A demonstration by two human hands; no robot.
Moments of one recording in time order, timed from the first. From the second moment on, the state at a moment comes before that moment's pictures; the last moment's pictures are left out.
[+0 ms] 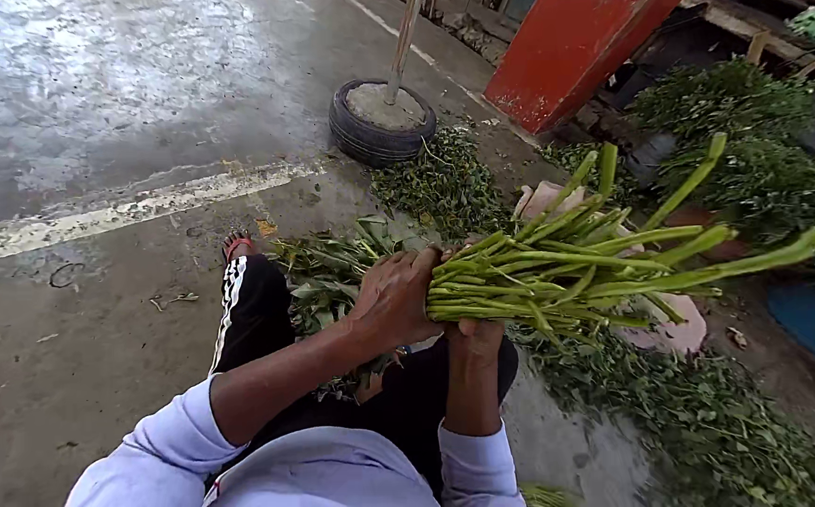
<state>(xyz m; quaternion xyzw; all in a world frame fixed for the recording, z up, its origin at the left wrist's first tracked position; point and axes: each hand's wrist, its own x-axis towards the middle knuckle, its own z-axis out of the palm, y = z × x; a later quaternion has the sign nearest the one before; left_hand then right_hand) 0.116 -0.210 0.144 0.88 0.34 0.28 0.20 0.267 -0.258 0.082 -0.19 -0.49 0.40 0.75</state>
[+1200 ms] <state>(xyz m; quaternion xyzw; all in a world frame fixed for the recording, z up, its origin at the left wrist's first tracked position) 0.031 -0.239 0.092 0.95 0.04 0.28 0.16 0.289 -0.305 0.162 -0.07 -0.71 0.63 0.31</state>
